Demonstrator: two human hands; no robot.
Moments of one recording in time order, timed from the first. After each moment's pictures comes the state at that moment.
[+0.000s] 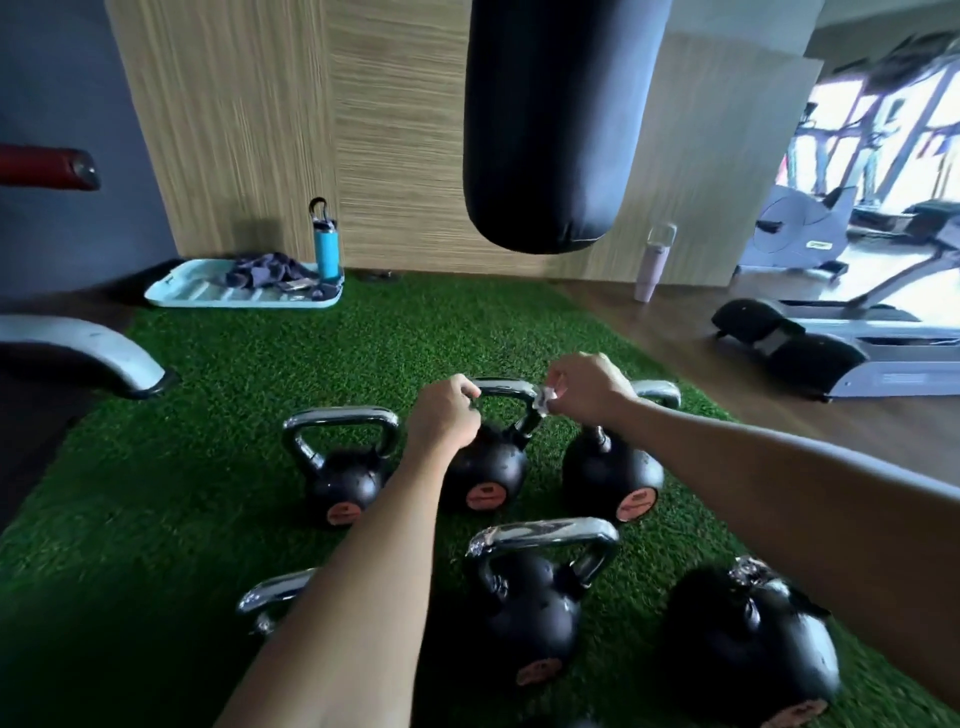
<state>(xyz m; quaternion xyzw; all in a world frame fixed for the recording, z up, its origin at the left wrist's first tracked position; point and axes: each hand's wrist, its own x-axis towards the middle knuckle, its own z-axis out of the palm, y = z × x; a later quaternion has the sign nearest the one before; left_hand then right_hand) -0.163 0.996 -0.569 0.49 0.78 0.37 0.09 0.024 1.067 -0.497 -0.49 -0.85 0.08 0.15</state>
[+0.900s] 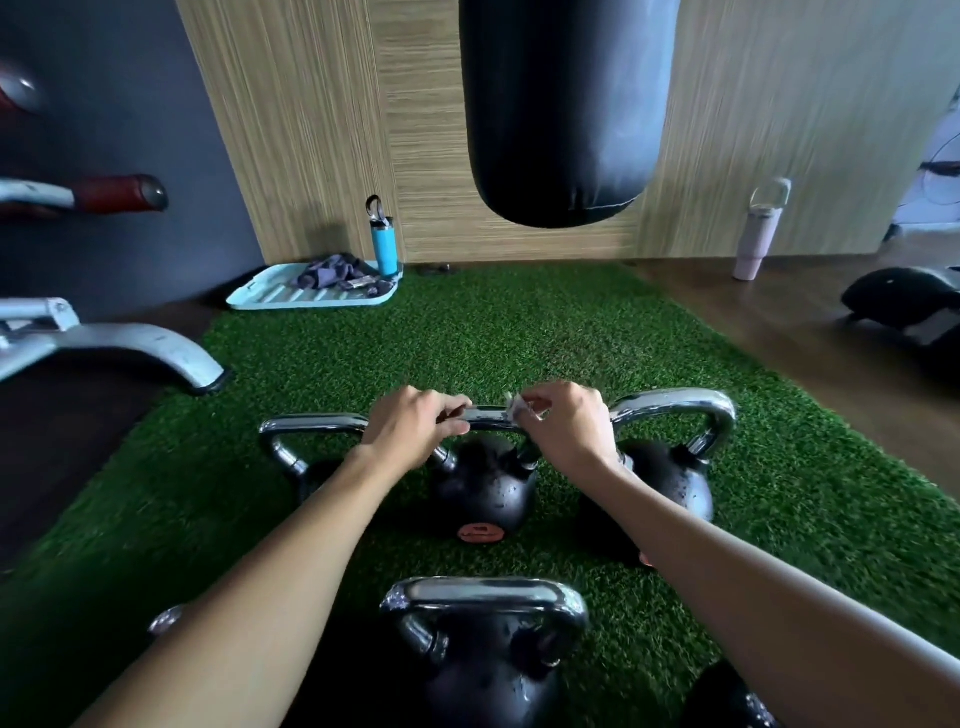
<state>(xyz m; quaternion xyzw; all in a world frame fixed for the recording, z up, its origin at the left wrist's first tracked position) -0.154 1.038 -0.576 0.59 0.79 0.12 -0.10 0.035 1.141 -0.588 -0.37 -0.83 0.21 0.35</state>
